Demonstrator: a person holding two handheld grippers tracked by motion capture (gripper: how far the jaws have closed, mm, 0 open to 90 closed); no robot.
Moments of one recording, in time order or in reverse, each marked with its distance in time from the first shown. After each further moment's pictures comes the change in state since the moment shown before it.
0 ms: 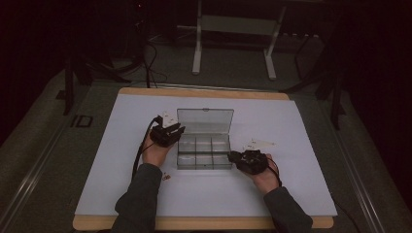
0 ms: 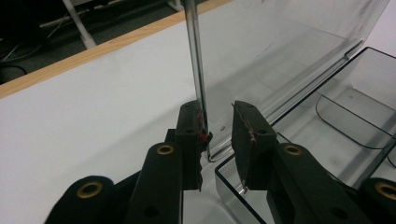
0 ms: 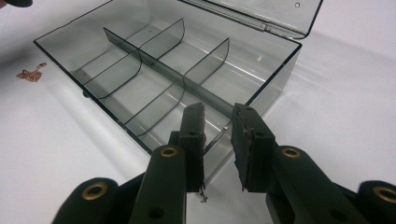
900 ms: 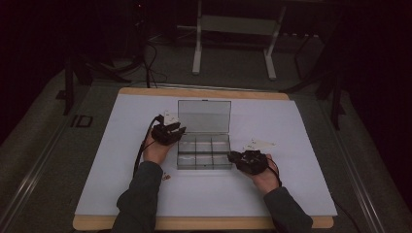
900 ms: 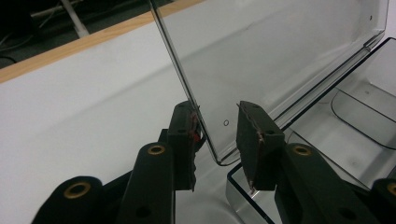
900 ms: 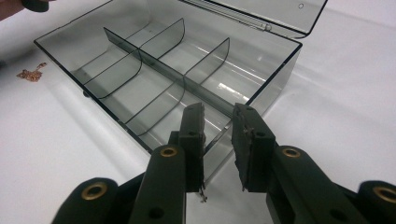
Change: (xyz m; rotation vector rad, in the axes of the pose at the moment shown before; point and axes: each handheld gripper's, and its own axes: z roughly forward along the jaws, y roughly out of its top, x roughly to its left) left arm 0.008 -0.004 0.015 0.028 -0.023 -0.015; right arm 0.000 0.000 0.000 -0.001 0.000 0.002
